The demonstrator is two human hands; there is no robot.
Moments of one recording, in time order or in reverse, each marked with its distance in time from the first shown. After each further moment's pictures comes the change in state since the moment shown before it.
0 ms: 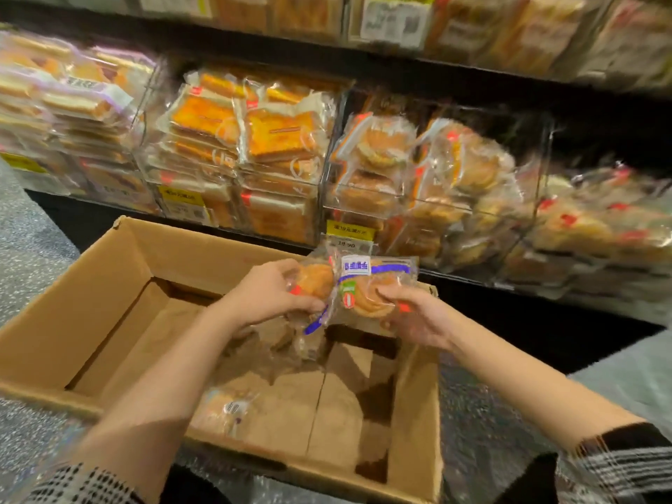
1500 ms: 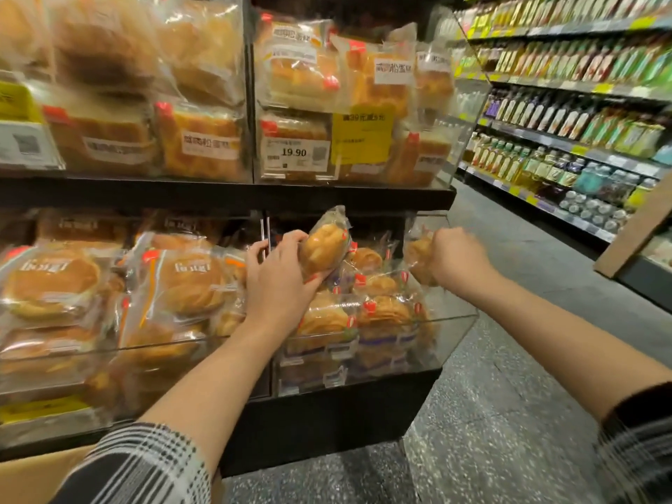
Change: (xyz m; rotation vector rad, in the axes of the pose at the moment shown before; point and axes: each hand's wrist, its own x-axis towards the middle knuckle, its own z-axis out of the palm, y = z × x) left_hand 0.141 0.324 0.169 0.045 0.481 0.650; right_hand -0.192 -0.207 -0.253 -1.528 1.403 0.109
